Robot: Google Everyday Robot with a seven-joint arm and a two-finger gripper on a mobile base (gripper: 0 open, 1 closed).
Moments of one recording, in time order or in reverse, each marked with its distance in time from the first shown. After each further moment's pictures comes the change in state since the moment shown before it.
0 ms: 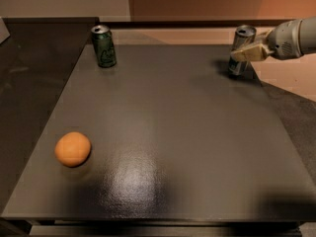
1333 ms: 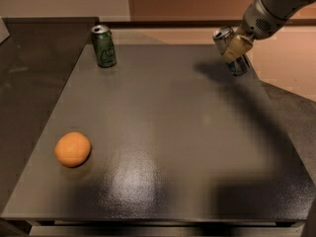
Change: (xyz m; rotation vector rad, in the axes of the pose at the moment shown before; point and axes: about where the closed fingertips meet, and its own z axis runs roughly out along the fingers) arm -0.024 0.044 0.002 -0.045 0.542 -0.153
